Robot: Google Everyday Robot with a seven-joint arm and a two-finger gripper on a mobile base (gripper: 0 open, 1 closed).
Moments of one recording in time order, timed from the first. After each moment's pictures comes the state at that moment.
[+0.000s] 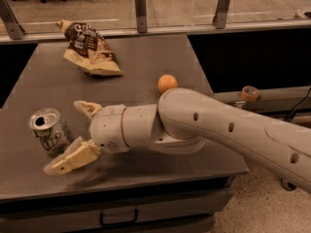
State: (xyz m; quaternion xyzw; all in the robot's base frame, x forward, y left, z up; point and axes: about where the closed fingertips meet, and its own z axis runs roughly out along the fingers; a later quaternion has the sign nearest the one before) arm 0.423 0.191 0.863 -0.55 0.56 0.40 0.47
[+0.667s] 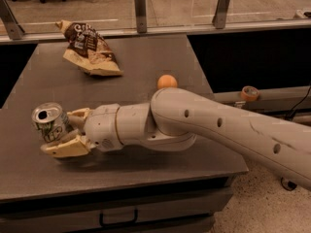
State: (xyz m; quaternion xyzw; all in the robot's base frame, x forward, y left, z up) arm 0.430 0.206 0.857 -0.55 0.56 0.42 0.47
